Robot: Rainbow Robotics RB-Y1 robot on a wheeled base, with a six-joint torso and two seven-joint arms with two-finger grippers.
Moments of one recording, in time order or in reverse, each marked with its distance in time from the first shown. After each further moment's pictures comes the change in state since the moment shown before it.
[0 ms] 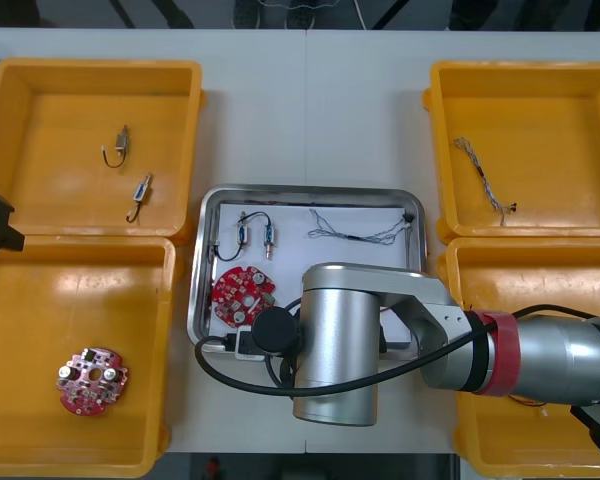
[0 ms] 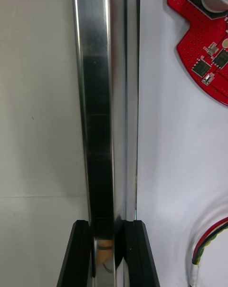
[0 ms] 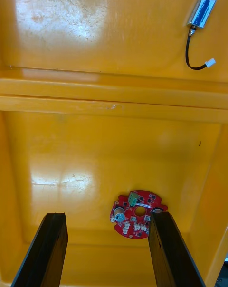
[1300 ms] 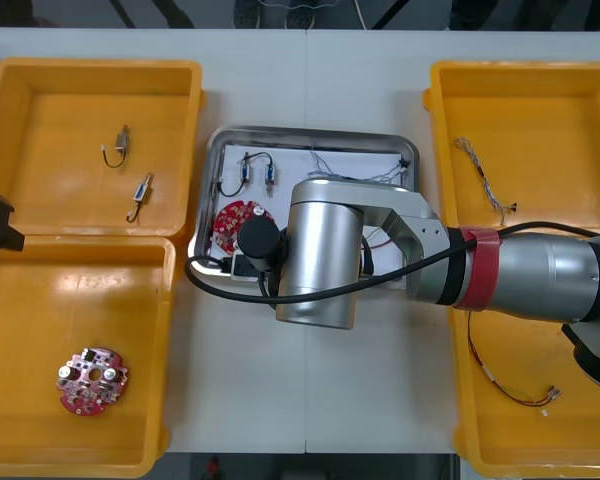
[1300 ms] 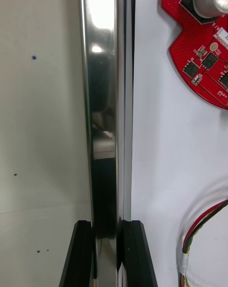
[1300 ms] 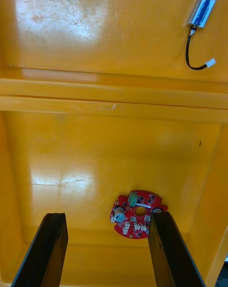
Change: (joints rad) right arm -0.243 -0.002 -0.008 0.216 -0.095 -0.119 0.011; left arm 0.000 0.000 0.000 0.000 0.000 0.000 0.000
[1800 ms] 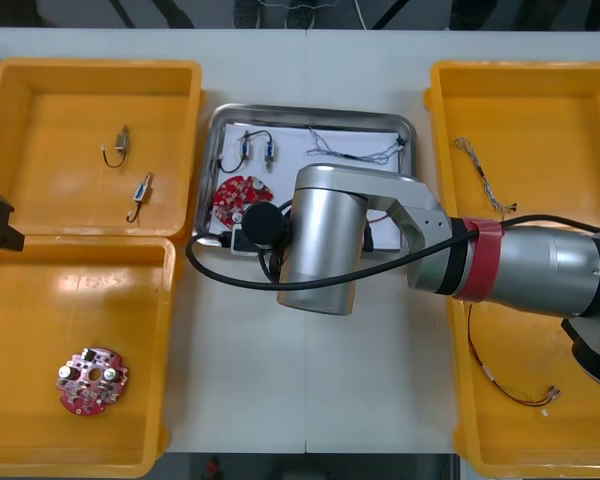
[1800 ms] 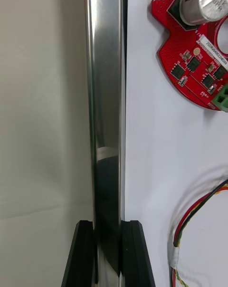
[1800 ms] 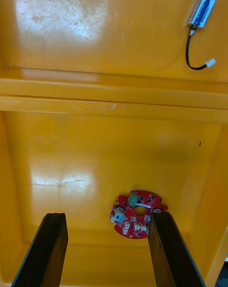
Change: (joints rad) right arm -0.002 0.000 -0.036 0.026 0.116 -0.039 0.039; left arm 0.000 0.000 0.000 0.000 0.000 0.000 0.000
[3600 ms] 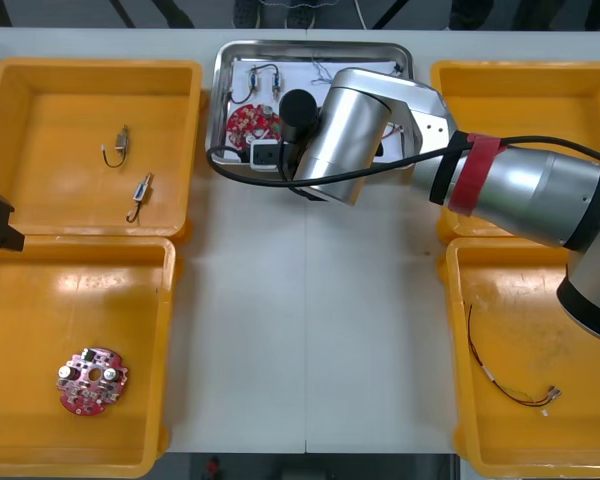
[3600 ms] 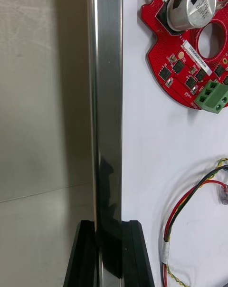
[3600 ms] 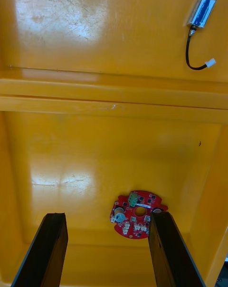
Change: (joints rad) right arm -0.180 0.020 -0.046 0.460 -0.082 -0.348 0.278; left arm 0.000 0.000 0.000 0.000 0.000 0.000 0.000
